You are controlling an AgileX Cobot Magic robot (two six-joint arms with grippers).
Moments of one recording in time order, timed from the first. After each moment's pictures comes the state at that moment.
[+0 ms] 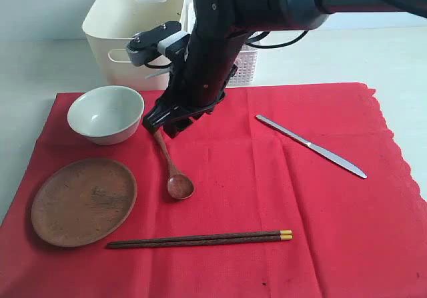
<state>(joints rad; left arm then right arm) 0.04 0.01 0.00 0.04 0.15 -0.03 0.85 2.08 -1.56 0.15 0.81 -0.21</state>
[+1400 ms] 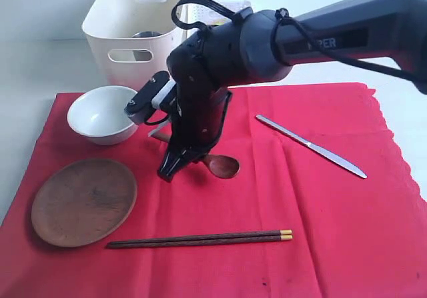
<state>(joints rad) 0.04 0.01 0.00 0.04 0.15 -0.03 0.94 2.14 -1.47 -0.15 0.77 -0.09</state>
